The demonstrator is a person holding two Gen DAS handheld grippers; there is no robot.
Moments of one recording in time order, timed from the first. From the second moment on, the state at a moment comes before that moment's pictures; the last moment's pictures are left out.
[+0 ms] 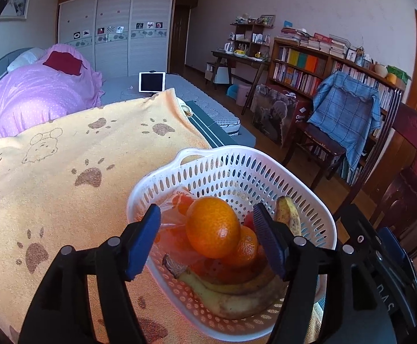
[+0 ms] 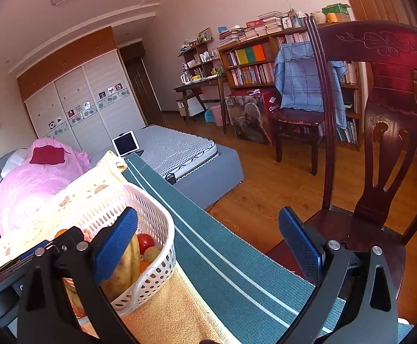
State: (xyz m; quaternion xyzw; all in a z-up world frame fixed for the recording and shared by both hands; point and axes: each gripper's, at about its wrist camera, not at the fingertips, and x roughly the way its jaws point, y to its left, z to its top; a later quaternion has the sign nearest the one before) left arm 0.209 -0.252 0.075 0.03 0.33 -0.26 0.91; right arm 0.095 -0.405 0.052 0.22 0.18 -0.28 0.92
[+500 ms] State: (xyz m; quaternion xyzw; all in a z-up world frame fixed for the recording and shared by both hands) left arm 0.189 -0.246 0.090 0.08 0.27 -0.20 0.94; right arm 0.092 -0.407 0.051 0.22 0.17 -0.29 0.91
